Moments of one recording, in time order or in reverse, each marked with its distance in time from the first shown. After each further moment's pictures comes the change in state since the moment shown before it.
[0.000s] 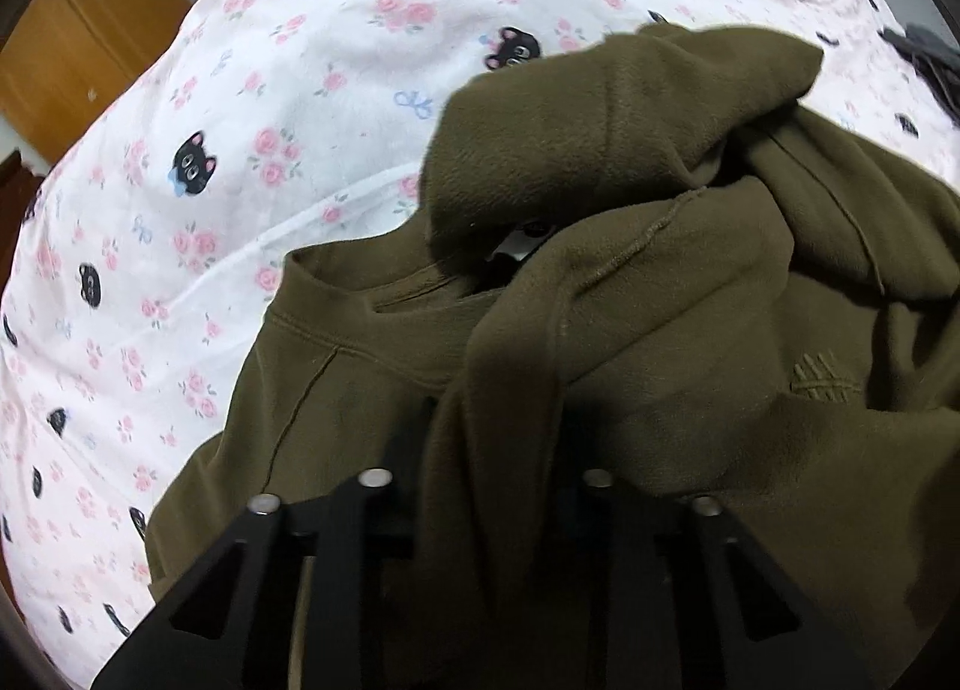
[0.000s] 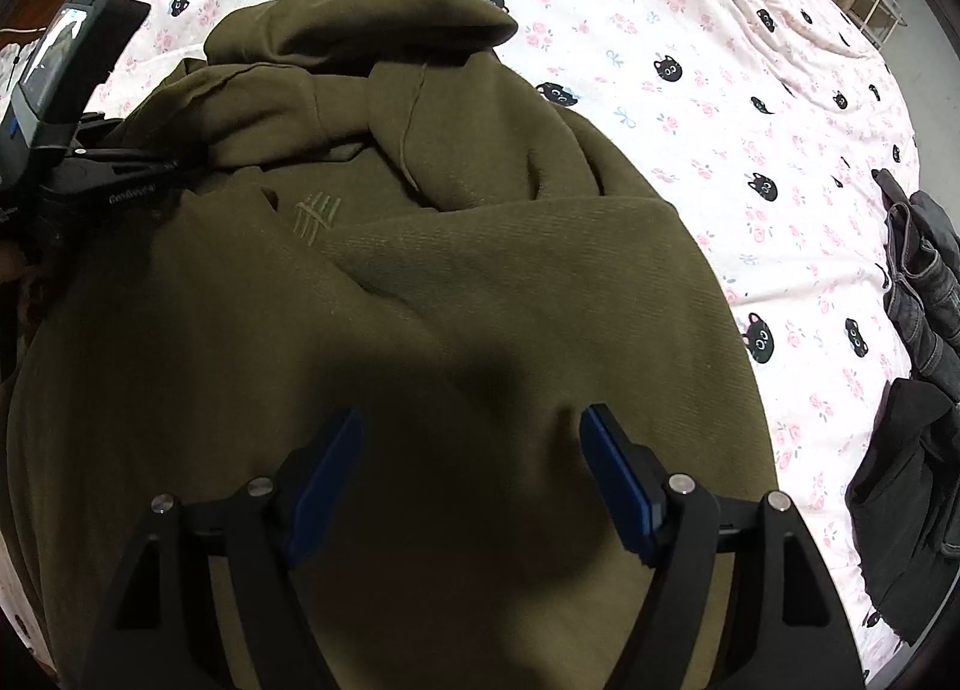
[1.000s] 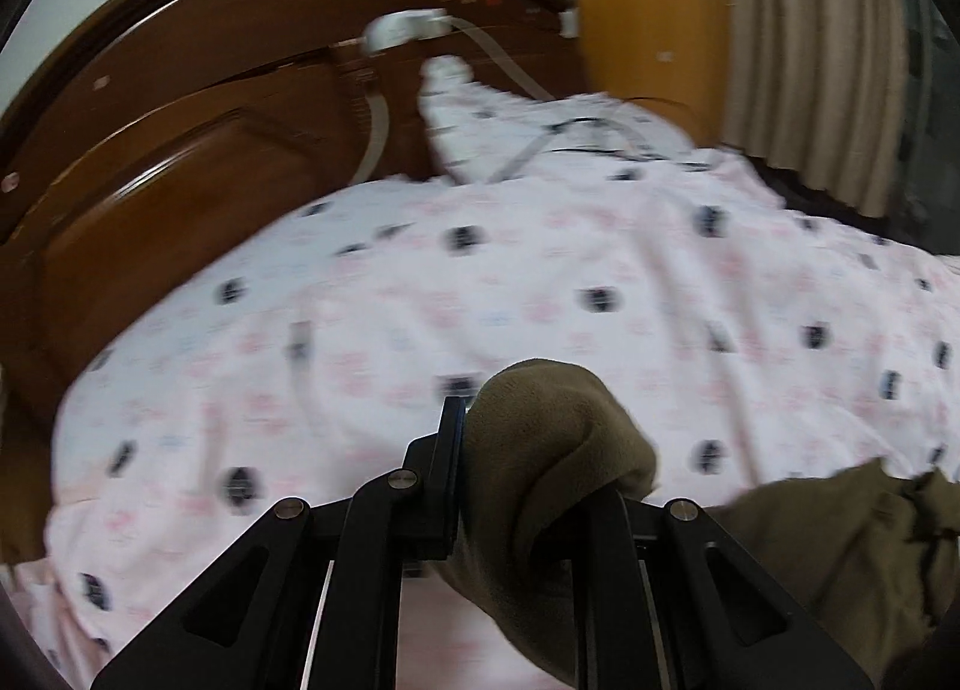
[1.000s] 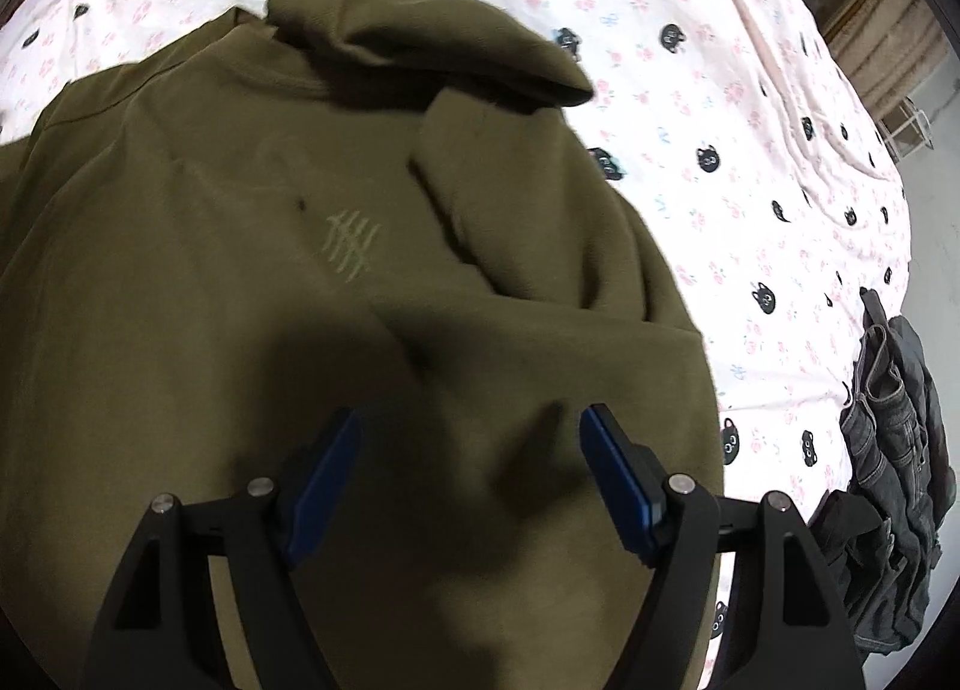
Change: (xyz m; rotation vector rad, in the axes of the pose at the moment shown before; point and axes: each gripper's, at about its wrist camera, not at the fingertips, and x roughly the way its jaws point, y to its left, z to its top) left arm -0.190 0.347 -0.264 -0.989 -0.134 0.510; right arm -0.004 0.051 0.013 -0.235 -0.007 -0.127
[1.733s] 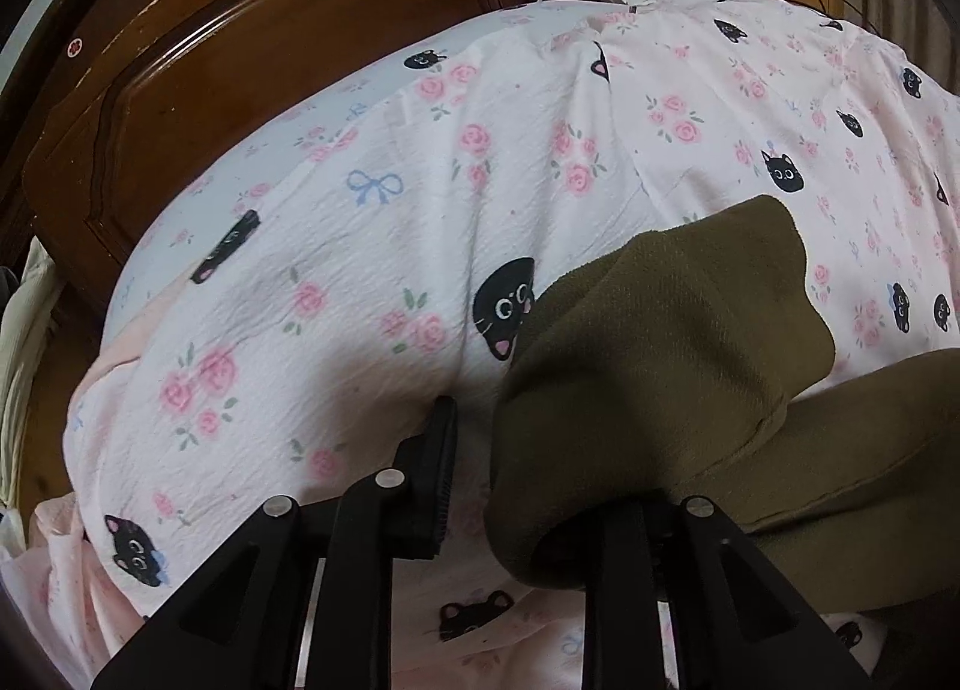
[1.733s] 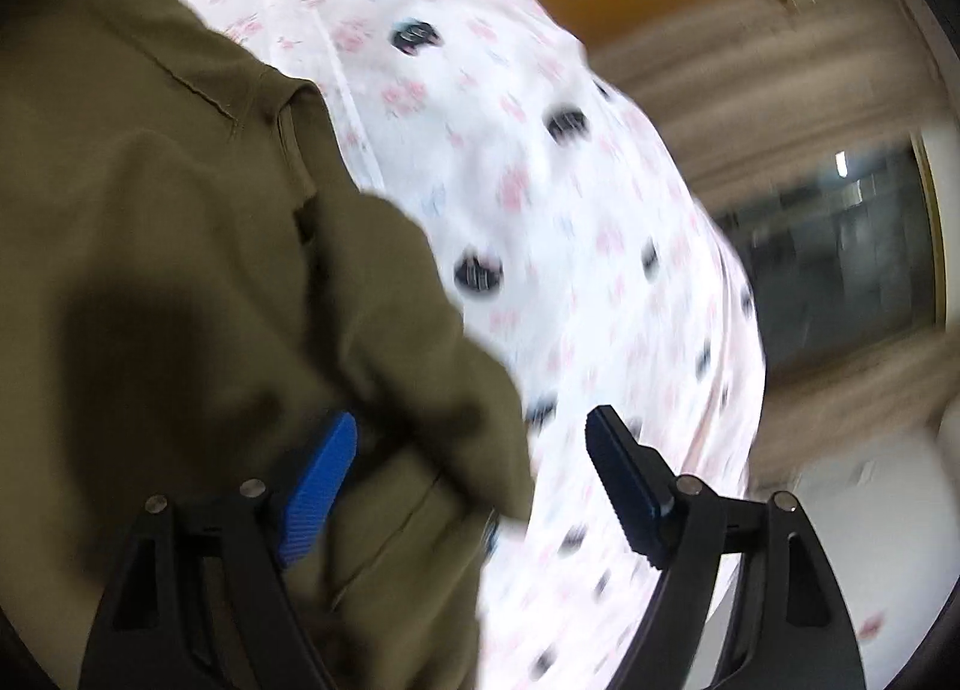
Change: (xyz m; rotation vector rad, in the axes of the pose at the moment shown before) left arm 0.086 0.124 -0.105 0.010 0.207 0.199; right arm 0.003 0.102 0.118 -0.702 -0.404 -0.415
